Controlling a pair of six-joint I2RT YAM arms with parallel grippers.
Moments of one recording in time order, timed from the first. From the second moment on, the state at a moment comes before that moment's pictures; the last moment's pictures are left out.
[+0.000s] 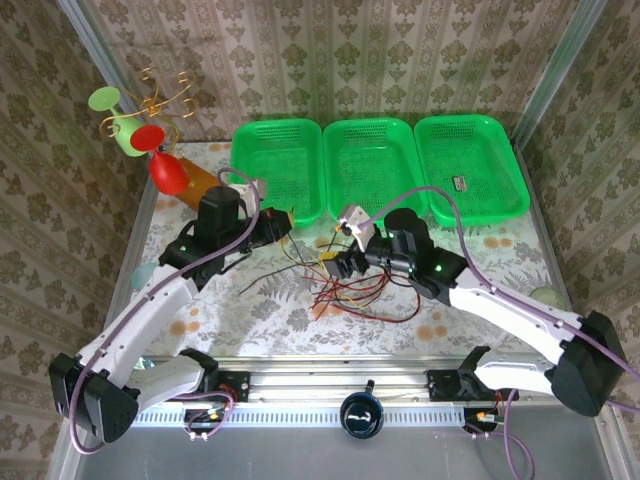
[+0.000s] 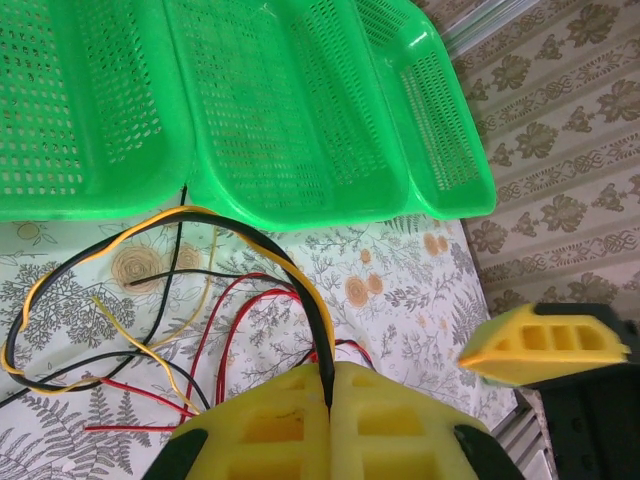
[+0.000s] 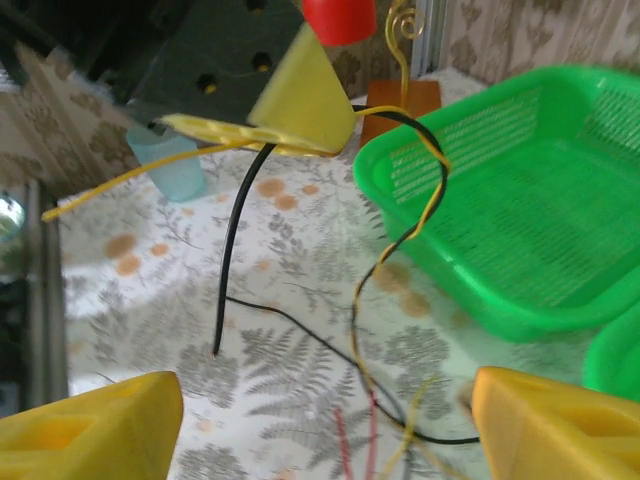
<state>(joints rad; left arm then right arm) -0.53 1.08 0.97 -0.38 0.36 -0.70 0.73 1.22 0.87 -0.01 -0.29 -0.01</state>
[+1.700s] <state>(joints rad) -0.62 1.01 0.99 -0.44 0.42 -0.69 0.76 1.44 1.06 0.03 -0.38 0.21</state>
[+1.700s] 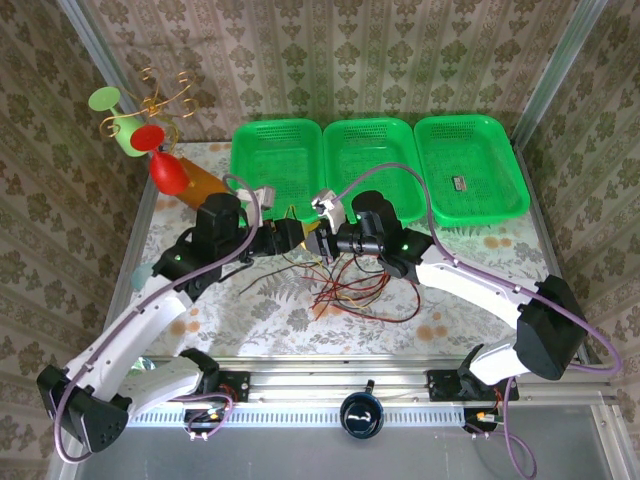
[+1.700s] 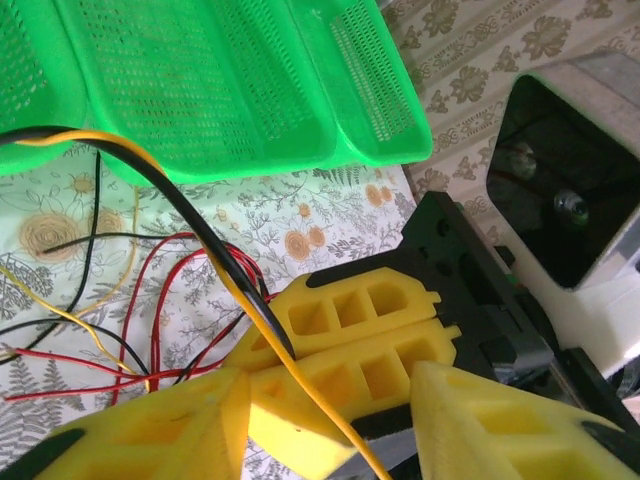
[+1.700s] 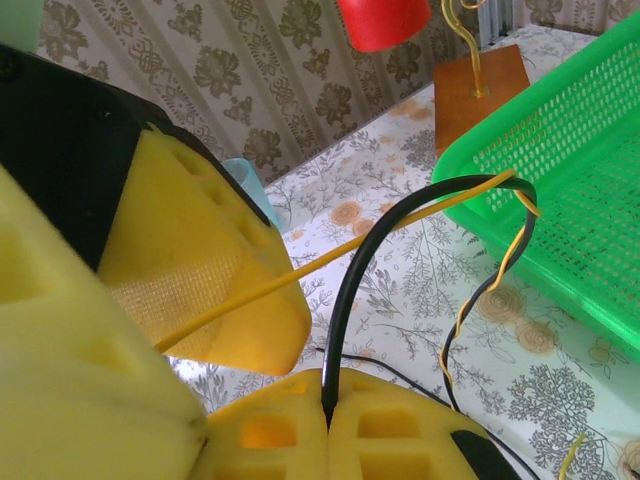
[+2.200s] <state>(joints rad) -0.62 0.99 0.99 -0.46 0.37 -0.68 0.74 1.40 1.03 0.02 -0.36 0.20</state>
